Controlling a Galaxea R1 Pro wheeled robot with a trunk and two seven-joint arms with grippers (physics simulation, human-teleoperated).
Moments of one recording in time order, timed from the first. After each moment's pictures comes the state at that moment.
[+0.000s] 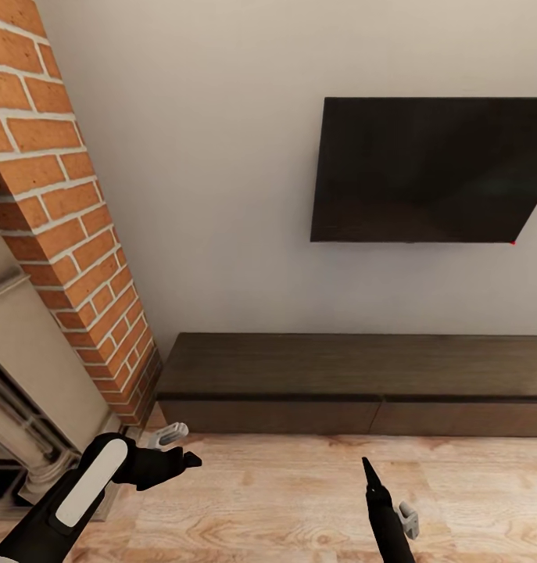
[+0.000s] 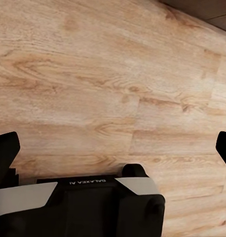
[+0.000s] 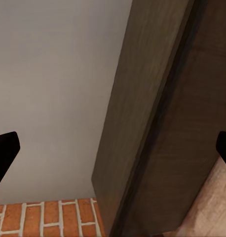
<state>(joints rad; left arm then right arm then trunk) -0.40 0.27 -0.26 -1.18 1.09 1.00 0.33 -0.32 -0.06 0.36 -0.36 -1.79 -0.23 0.82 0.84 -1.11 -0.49</state>
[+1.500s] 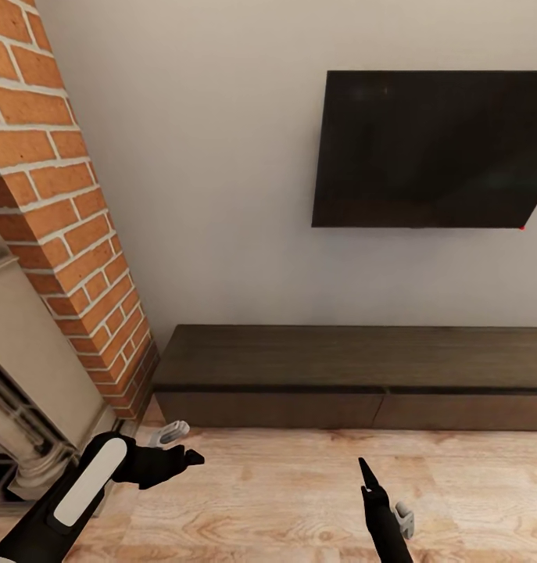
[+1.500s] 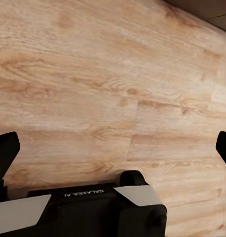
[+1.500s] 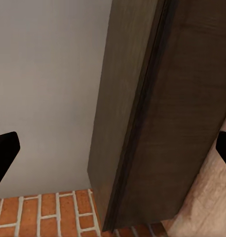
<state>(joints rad) -0.40 0.27 -0.26 -1.20 1.13 1.00 0.33 -0.32 -0.06 0.36 -0.36 -1.79 -0.17 0.82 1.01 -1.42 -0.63</state>
